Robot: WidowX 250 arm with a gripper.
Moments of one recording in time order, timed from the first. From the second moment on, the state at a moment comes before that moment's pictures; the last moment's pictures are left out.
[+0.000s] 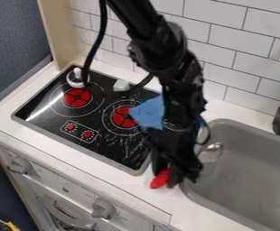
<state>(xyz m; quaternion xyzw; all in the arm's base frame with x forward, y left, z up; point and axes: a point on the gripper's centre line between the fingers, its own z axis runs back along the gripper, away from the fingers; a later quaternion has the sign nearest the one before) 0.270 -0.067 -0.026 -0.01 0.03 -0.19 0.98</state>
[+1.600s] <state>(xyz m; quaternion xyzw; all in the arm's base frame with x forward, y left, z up) 0.317 0.021 -0.016 -0.19 0.08 0.36 0.91</state>
